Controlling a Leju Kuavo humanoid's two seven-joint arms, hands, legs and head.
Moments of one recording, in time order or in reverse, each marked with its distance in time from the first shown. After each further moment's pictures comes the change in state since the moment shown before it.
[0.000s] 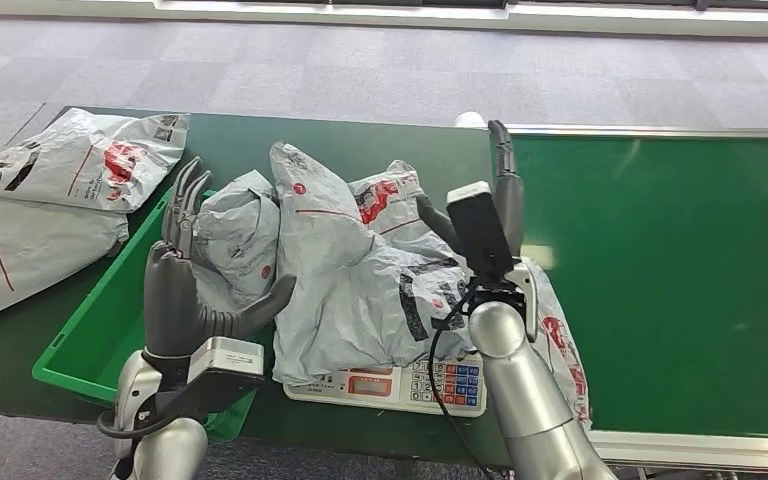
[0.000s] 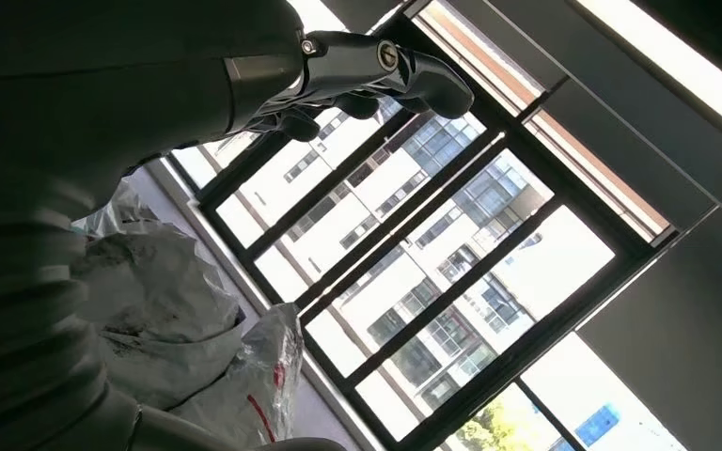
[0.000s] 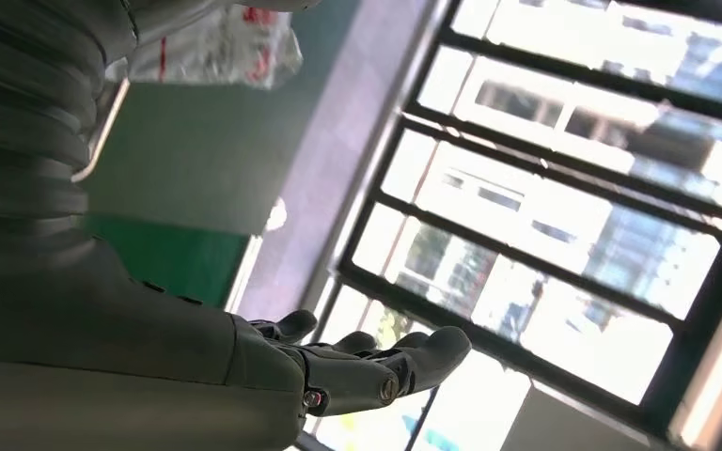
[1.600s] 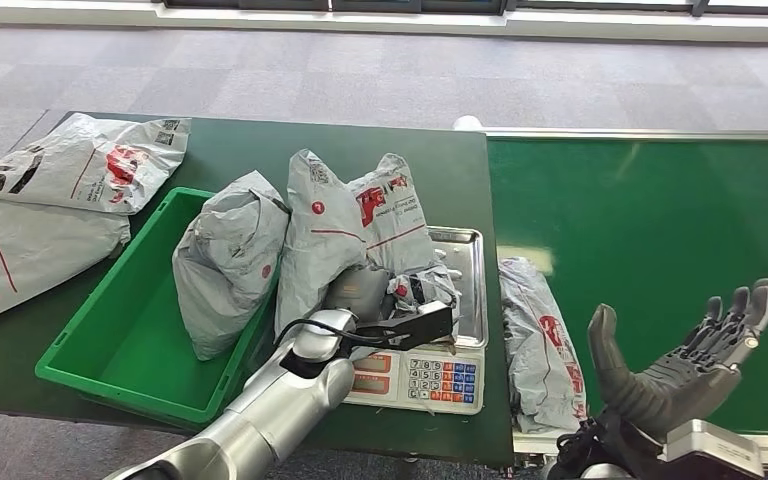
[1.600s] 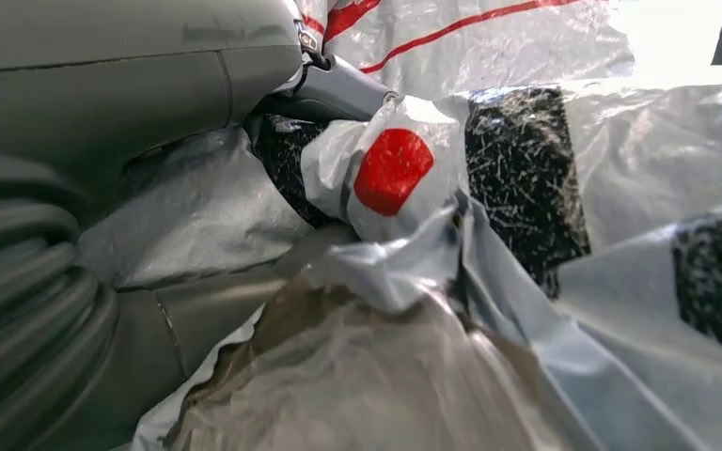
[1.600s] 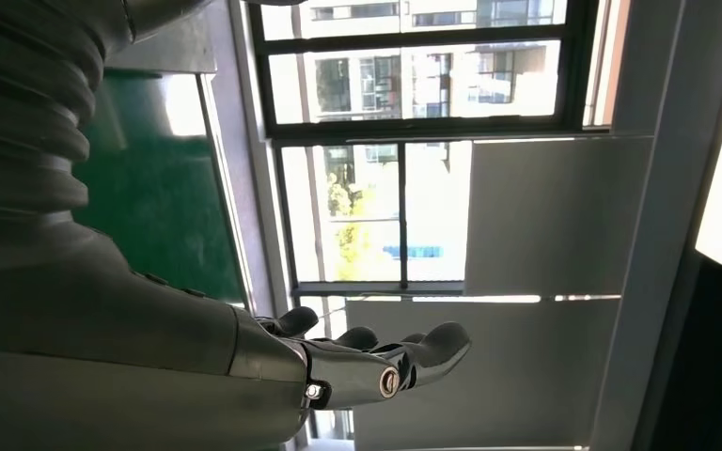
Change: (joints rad) left arm -0.503 -0.196 -0.237 1.241 -0.201 -0.165 0.453; right arm 0.587 -0.066 -0.087 -0.605 -0.380 -0.270 -0.378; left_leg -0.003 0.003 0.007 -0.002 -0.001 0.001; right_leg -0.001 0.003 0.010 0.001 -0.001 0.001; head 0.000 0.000
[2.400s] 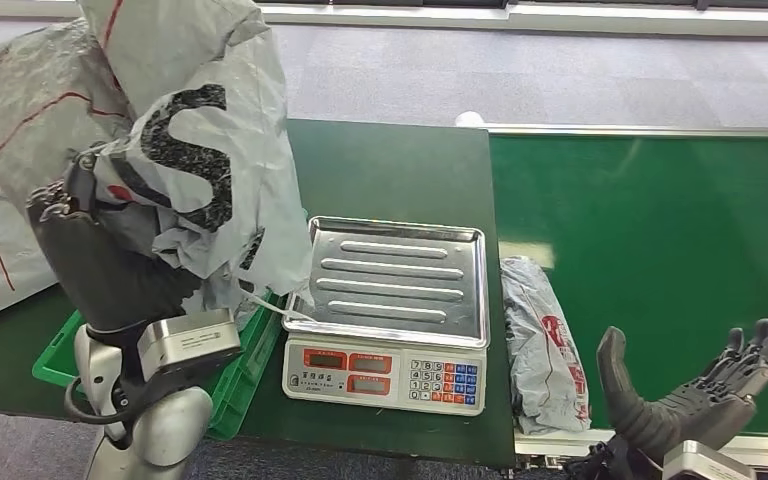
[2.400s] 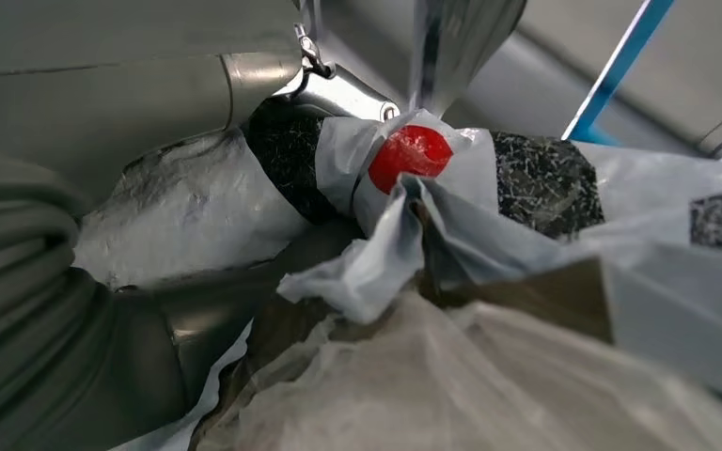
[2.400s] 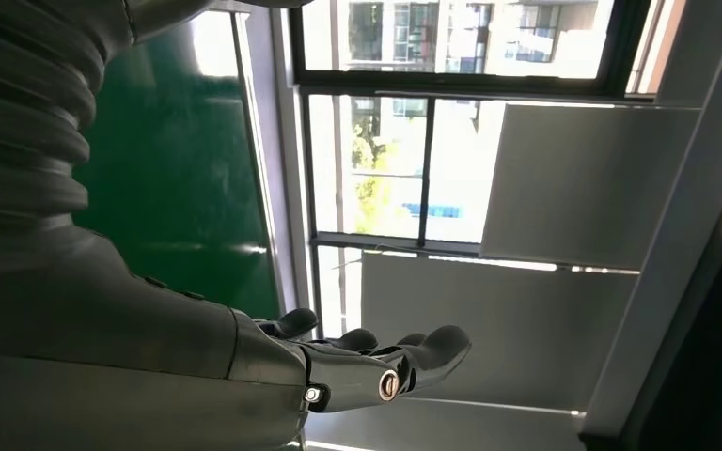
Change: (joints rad) left arm 0.301 0.215 0.143 -1.339 0.025 0.469 -0.269; right arm 0.096 0.072 -0.069 -0.038 0.102 -0.003 -0.001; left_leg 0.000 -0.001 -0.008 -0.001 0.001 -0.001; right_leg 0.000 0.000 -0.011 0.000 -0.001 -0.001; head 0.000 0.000
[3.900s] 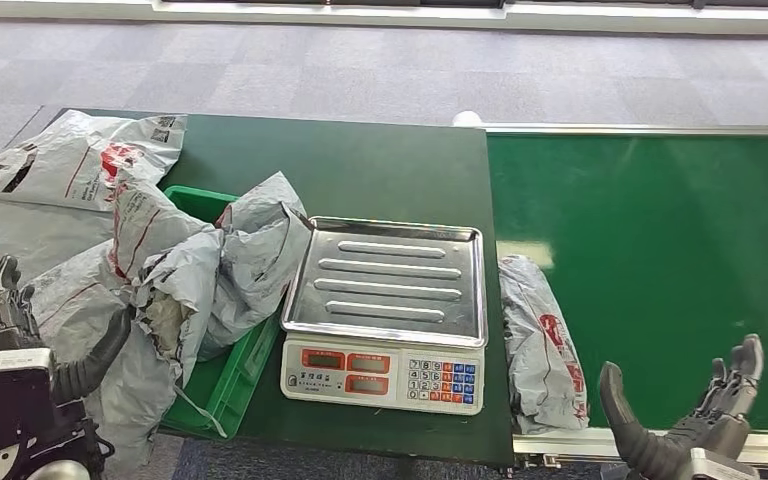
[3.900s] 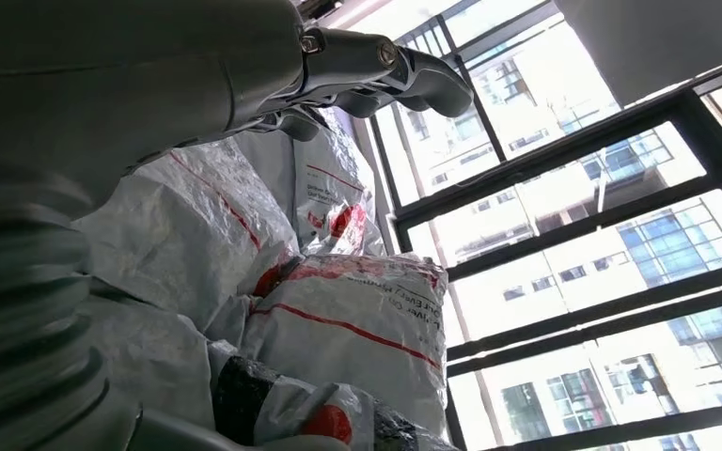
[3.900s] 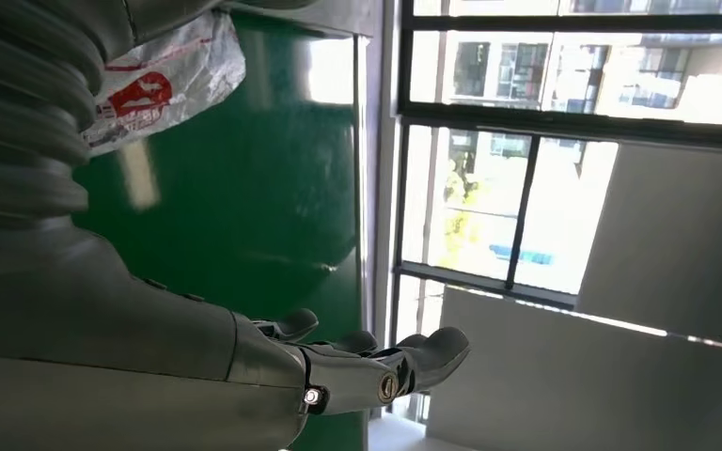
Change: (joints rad) left arm 0.456 0.080 0.551 0.109 0.723 -0.202 -0.272; right arm 0.142 -0.088 -0.016 -0.023 -0.015 0.063 0.148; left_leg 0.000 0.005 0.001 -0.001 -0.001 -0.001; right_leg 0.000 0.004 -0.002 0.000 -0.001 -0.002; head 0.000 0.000
